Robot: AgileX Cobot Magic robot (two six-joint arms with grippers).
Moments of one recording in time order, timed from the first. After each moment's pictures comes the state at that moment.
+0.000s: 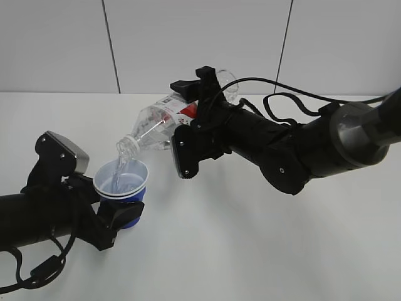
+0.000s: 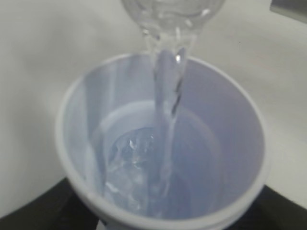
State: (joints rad) left arm -0.41 1.79 -0.42 0.47 -0.79 -0.25; right arm 0.55 2.05 -1.08 -0.10 -0.75 -1.63
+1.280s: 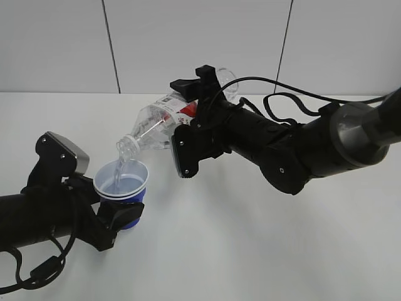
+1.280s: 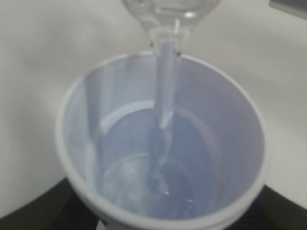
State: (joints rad) left arm -0.41 1.79 -0.42 0.47 -0.79 -0.25; right arm 0.55 2.05 -1.08 -0.10 -0.76 -1.63
